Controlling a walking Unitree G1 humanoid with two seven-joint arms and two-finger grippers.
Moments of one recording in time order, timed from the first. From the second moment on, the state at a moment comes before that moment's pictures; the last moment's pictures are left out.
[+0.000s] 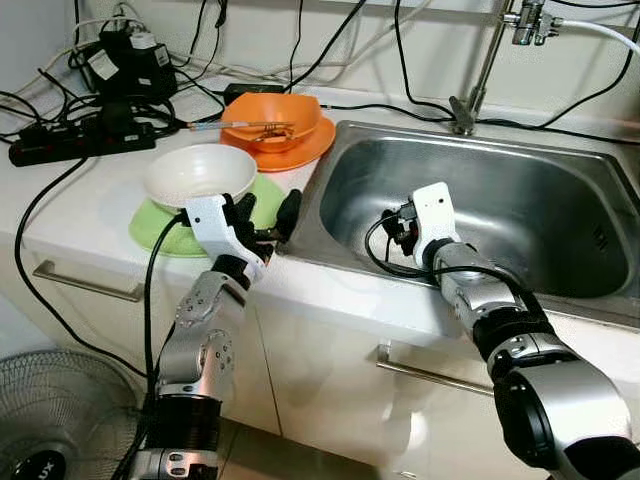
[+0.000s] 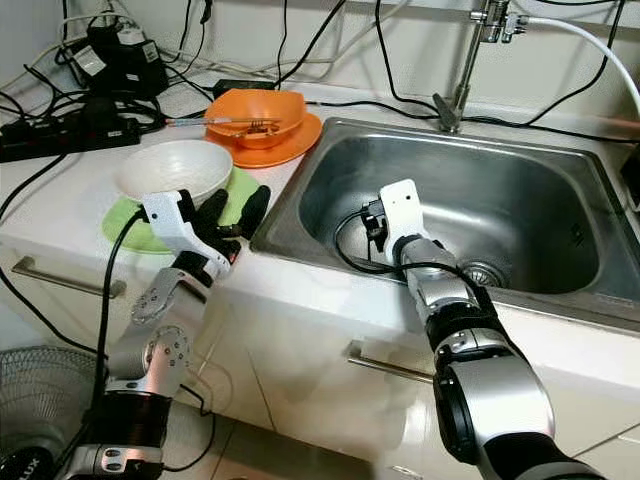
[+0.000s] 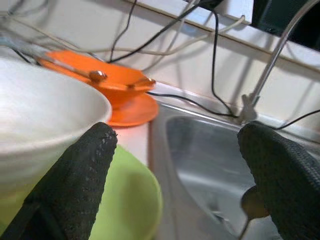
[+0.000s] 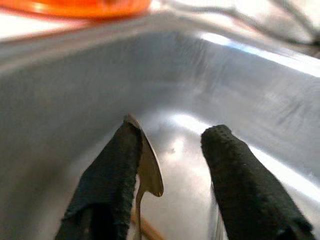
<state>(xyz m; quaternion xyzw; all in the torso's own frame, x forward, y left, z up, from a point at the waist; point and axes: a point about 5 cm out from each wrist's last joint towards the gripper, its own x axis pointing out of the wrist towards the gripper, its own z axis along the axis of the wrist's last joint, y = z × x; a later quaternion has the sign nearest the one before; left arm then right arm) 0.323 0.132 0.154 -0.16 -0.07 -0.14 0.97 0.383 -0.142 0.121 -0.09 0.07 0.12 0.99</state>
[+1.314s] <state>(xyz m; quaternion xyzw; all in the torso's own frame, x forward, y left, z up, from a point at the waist) 0.344 0.233 0.186 0.00 -0.05 0.19 0.98 0.353 -0.077 0.160 0.06 -0.08 0.34 0.94</state>
